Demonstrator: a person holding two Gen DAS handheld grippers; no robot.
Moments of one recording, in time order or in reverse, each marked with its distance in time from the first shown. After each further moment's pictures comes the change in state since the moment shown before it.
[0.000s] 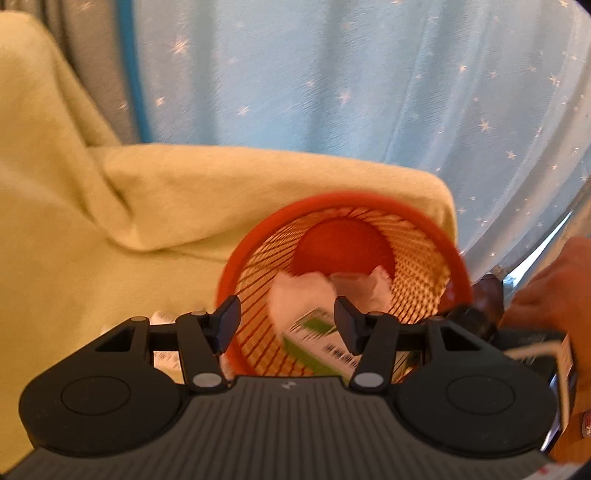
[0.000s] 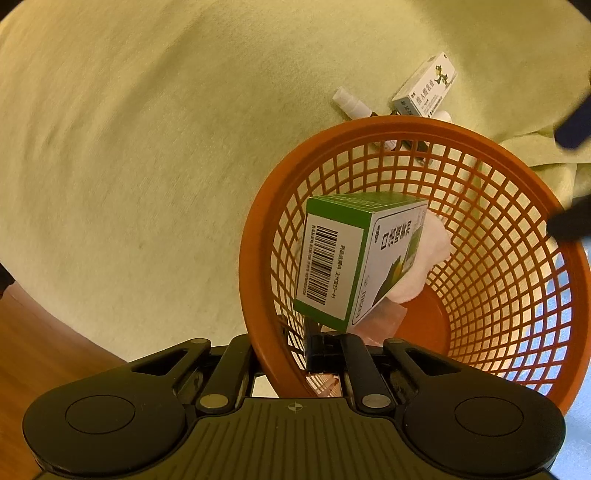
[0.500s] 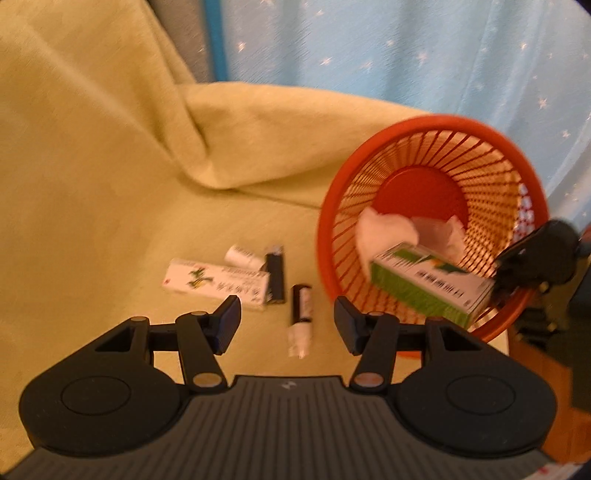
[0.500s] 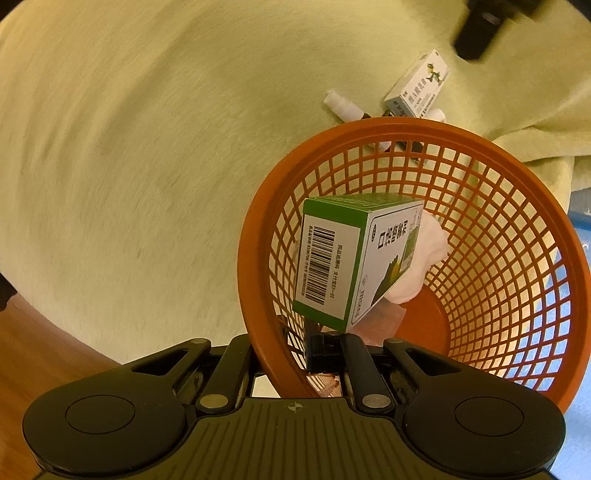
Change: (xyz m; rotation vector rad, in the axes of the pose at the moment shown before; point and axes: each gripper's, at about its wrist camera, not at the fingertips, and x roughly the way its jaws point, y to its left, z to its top) left arm -0.005 0.058 -0.048 -0.059 0.091 0.142; right arm -0.002 -0.009 0.000 0.041 -0.011 0.015
